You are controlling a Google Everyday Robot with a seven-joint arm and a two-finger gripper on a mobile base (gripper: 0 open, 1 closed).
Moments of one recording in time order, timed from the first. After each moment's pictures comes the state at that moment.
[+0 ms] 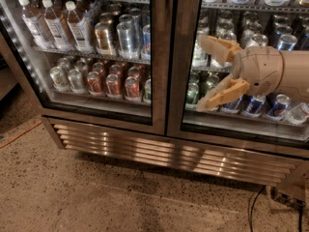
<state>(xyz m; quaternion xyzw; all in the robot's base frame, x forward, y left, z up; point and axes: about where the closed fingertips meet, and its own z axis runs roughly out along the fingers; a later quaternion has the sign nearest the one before) 0.493 -0.097 0.974 -0.52 0.50 0.39 0.57</state>
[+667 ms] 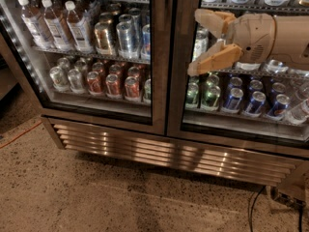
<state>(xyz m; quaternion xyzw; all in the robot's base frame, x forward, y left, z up) 0.547 -0.092 1.010 -0.51 0.53 0.37 0.57</state>
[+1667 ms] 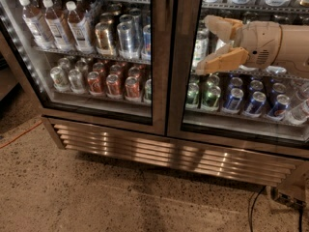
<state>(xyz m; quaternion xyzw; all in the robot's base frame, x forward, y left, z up) 0.563 -0.115 0.998 -0.47 0.55 0.38 0.57</state>
